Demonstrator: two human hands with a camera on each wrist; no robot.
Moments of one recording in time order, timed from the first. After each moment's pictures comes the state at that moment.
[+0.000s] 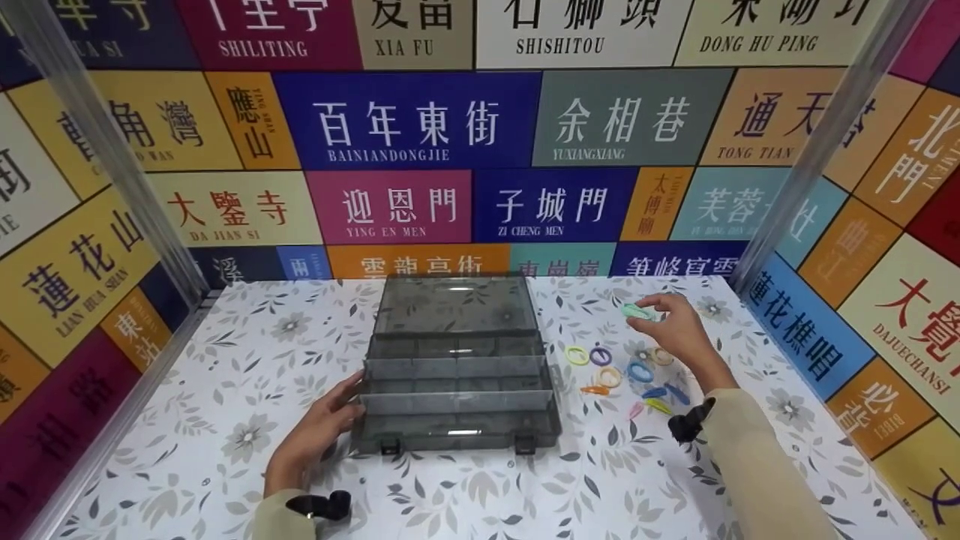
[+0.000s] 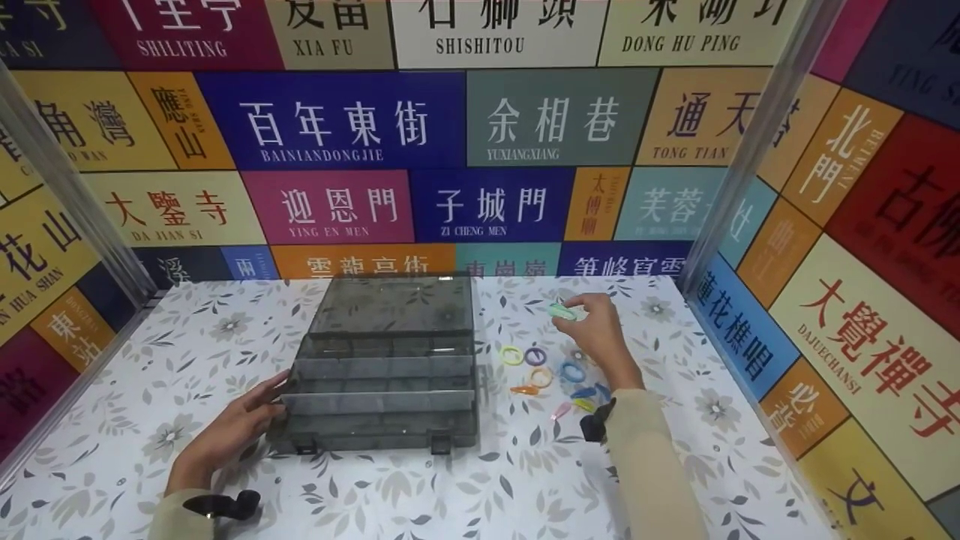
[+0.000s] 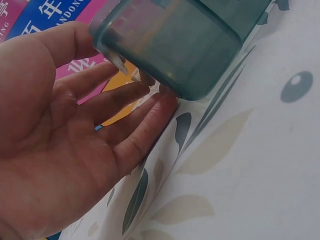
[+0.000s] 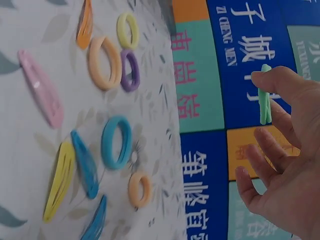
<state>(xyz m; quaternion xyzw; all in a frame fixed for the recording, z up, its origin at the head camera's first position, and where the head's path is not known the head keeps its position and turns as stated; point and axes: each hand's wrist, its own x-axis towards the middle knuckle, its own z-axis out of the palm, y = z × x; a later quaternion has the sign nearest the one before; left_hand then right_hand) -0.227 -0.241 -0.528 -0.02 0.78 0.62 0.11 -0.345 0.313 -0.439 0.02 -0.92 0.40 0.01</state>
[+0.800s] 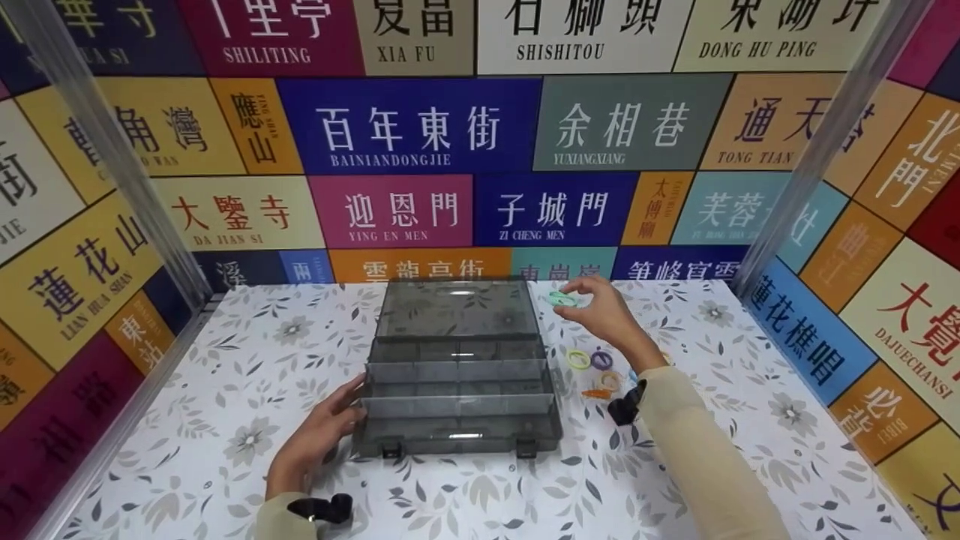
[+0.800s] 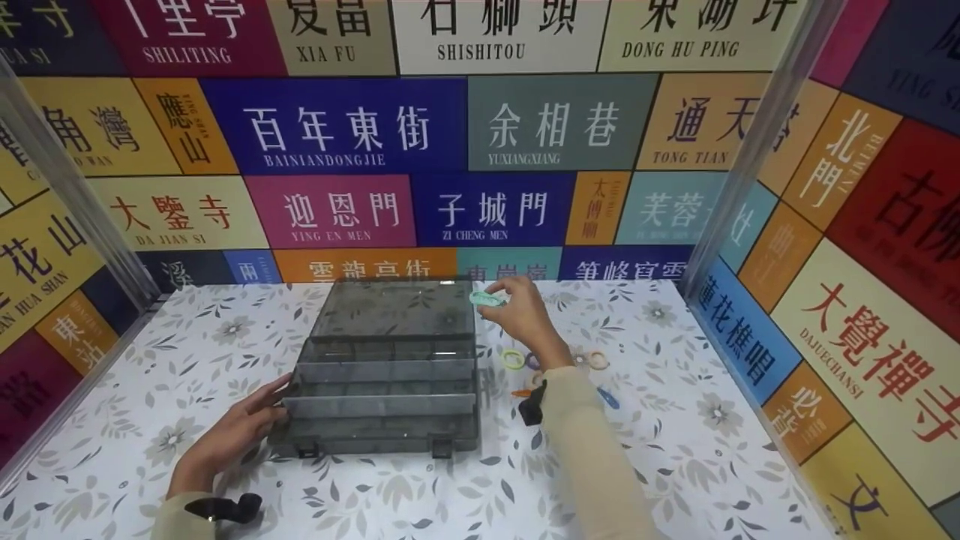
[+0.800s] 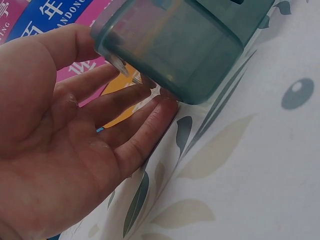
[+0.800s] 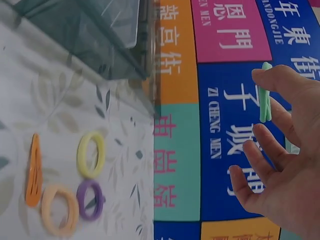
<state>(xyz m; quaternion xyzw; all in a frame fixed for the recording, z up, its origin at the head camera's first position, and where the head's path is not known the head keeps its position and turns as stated) -0.229 -0.239 -0.529 -0.03 0.78 0.62 0.11 -0.361 0.205 -0.414 0.11 -0.90 0.42 0.02</state>
